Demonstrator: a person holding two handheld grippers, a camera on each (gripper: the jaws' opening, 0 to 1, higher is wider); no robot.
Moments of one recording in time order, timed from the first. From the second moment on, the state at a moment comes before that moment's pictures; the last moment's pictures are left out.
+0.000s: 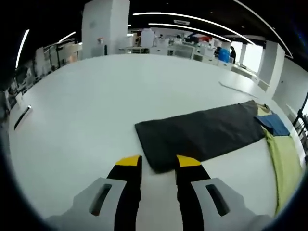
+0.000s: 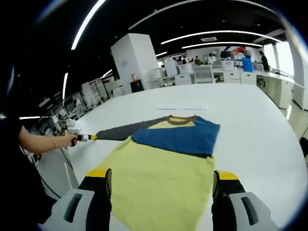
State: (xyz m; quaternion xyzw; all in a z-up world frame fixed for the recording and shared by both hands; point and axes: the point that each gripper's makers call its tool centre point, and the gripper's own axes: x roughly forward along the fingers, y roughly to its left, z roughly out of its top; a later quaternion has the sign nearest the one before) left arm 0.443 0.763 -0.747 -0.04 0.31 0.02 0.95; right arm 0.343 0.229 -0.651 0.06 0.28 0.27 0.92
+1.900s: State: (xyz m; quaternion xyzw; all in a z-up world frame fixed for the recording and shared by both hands) left arm 0.452 0.739 -0.716 -0.10 0.31 0.06 0.94; right arm 0.336 0.233 -0.650 0.02 0.26 0.28 0.92
